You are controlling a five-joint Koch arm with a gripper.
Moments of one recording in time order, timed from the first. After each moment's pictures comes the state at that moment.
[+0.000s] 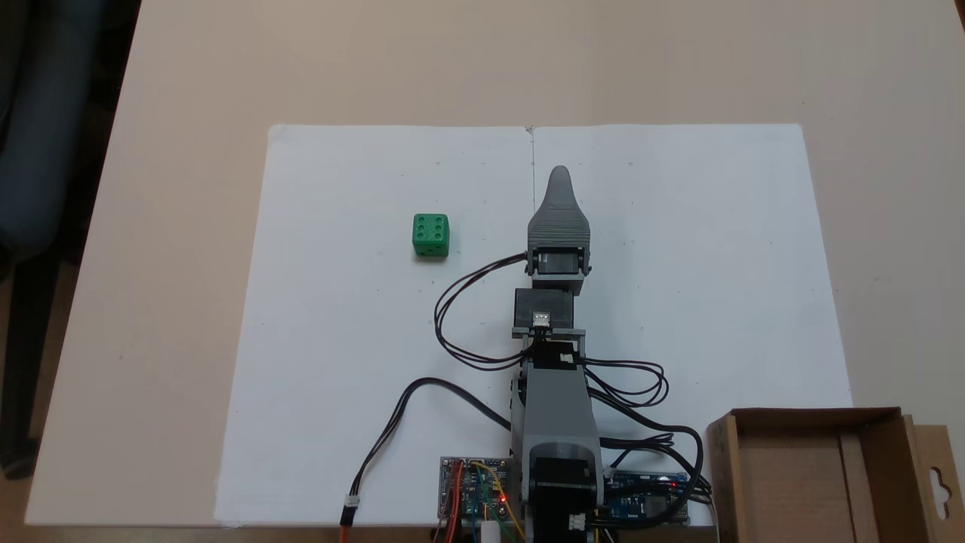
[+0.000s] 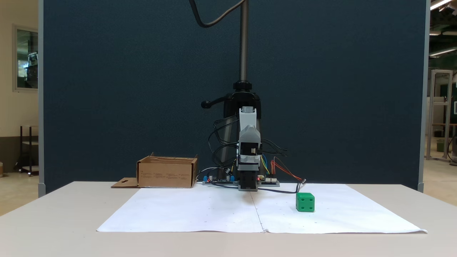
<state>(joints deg) 1.7 129.4 176.2 -78.5 -1.9</state>
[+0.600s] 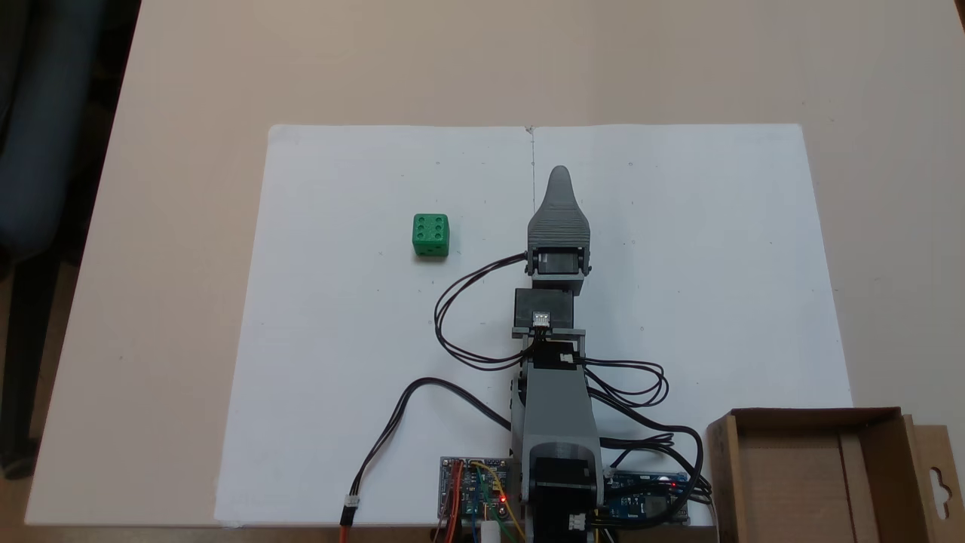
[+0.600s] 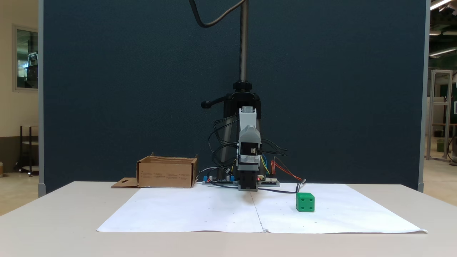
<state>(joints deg) 1.7 129.4 176.0 -78.6 -1.9</state>
